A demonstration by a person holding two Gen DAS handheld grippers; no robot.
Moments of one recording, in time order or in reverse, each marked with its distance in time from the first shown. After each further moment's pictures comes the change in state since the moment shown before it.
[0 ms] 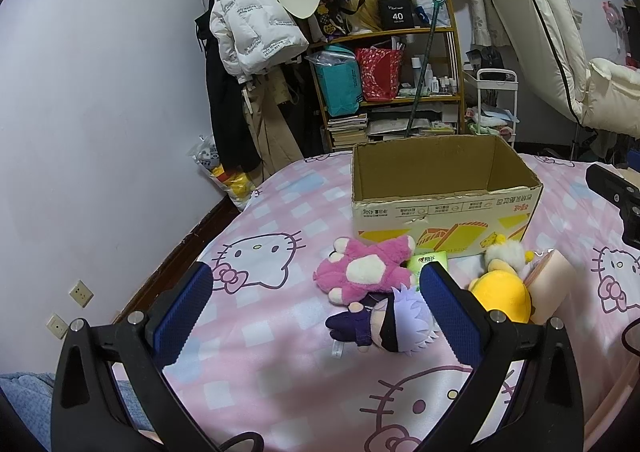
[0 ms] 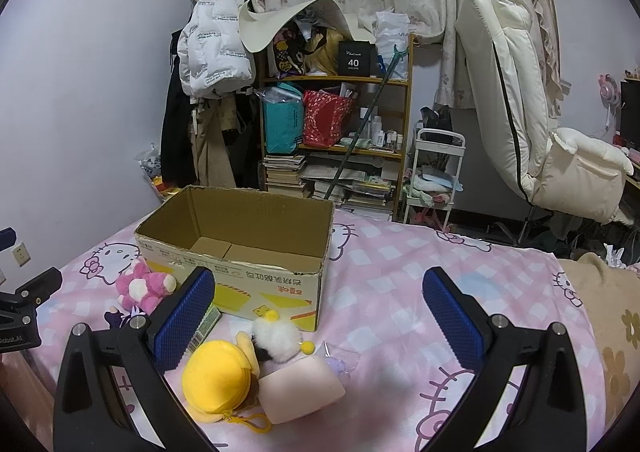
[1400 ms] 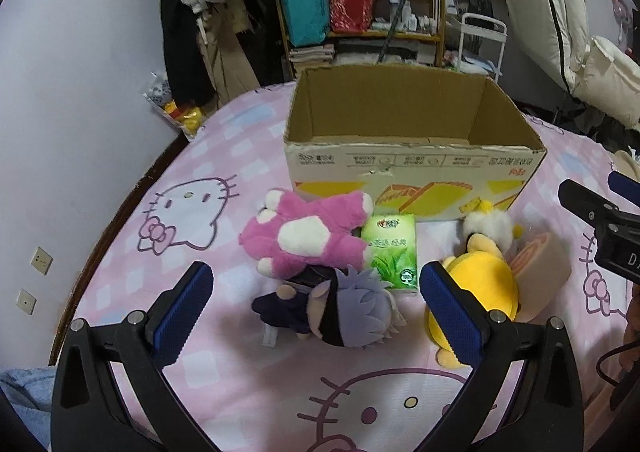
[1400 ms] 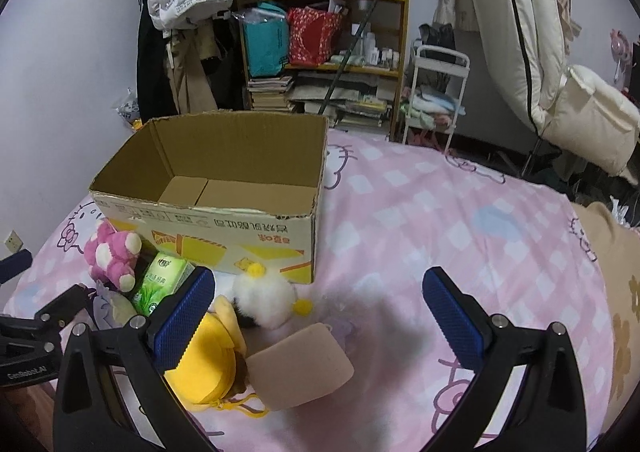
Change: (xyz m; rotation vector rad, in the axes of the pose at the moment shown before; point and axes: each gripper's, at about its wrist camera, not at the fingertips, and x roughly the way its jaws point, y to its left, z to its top) left arm 0.084 -0.042 0.005 -0.020 0.283 -0.148; right arm 0.073 -0.004 -0.012 0.063 0.319 -0.019
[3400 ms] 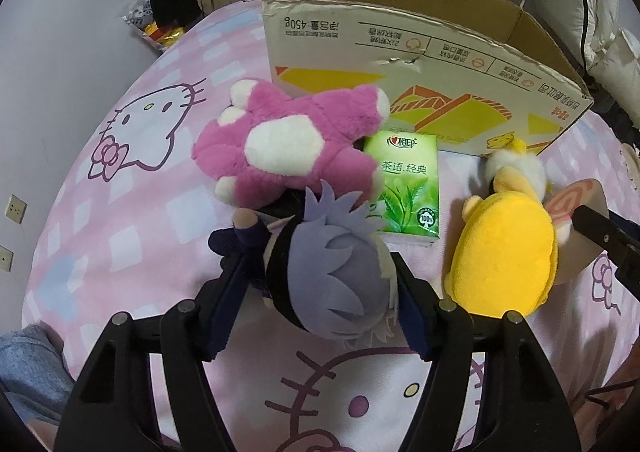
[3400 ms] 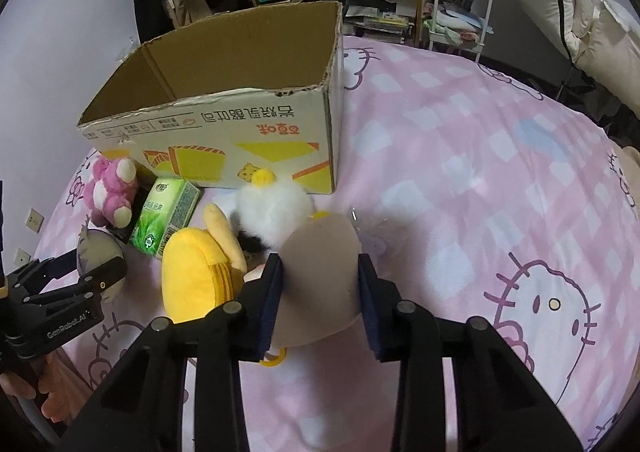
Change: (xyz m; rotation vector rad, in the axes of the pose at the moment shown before) left arm 0.073 0.010 -0.023 -0.075 0.264 -0.065; right arm 0.045 -0.005 -0.029 0.045 0.284 0.099
